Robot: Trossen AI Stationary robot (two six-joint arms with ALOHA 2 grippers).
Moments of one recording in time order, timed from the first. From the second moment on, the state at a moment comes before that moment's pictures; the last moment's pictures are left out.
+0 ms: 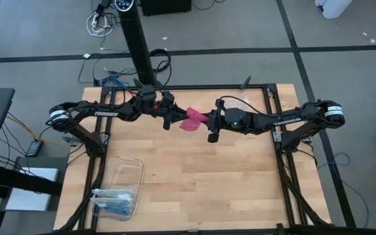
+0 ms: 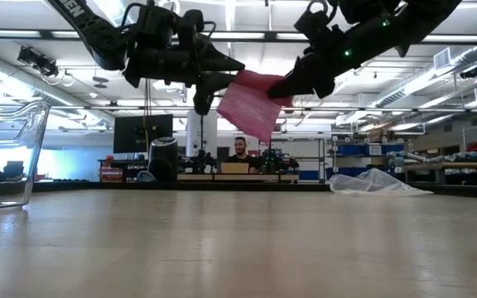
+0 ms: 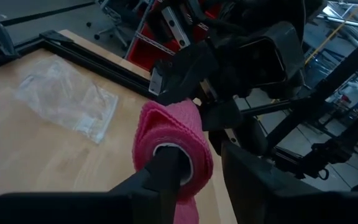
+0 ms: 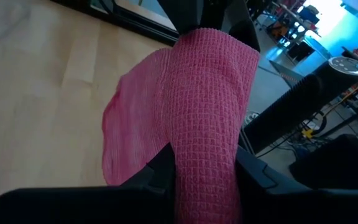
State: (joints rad) left arm 0.42 1.51 0.77 0.61 0.54 -0.44; right arm -0.07 1.38 0.73 0.33 0.33 -0.42
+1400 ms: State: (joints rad) left arm 0.37 1.51 0.76 0.92 0.49 -0.15; right arm -0.01 1.09 0.37 0.62 0.26 0.13
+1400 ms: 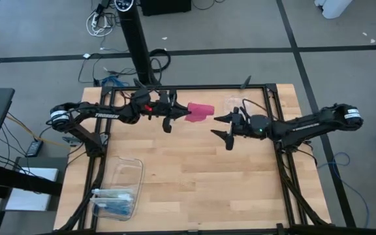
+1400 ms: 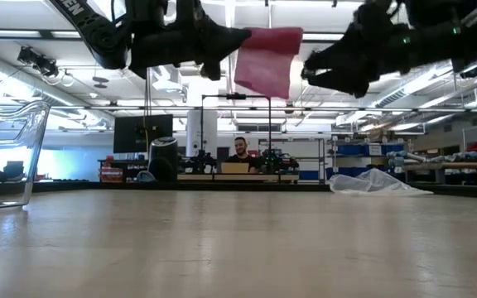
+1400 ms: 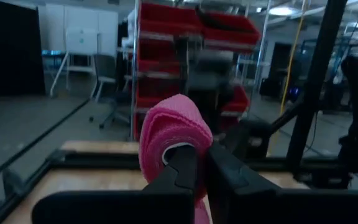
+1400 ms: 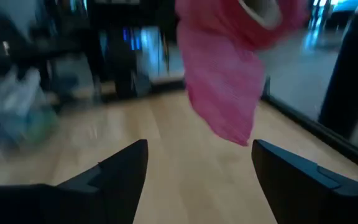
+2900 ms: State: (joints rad) left arm 0.32 1.51 0.76 0.98 0.26 0.11; right arm -0.02 1.40 0.57 0.98 0.05 0.15
